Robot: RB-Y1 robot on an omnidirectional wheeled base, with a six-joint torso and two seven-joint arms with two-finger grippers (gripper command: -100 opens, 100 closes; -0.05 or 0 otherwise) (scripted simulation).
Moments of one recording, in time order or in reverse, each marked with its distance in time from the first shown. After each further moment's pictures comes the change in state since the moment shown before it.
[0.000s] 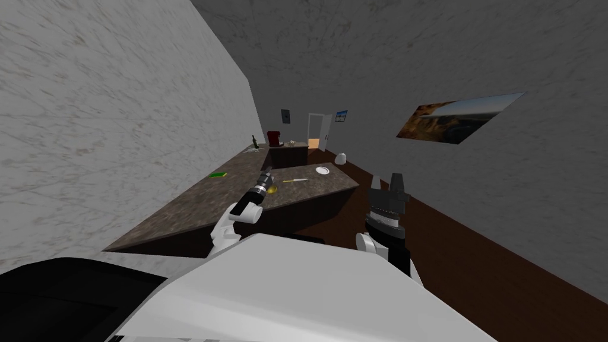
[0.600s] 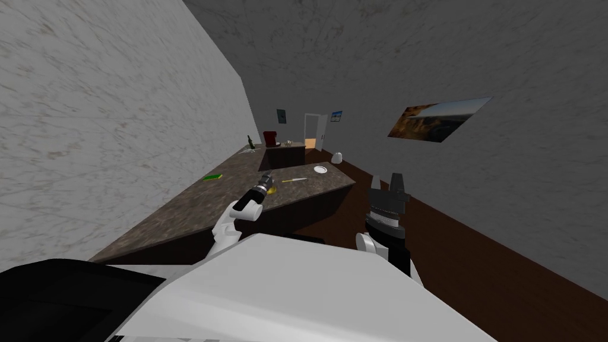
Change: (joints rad) left arm -0.033 0.020 0.007 0.019 0.005 0.162 0.028; right arm 0.000 0.000 0.000 0.000 0.000 0.000 0.000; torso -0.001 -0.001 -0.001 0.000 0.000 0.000
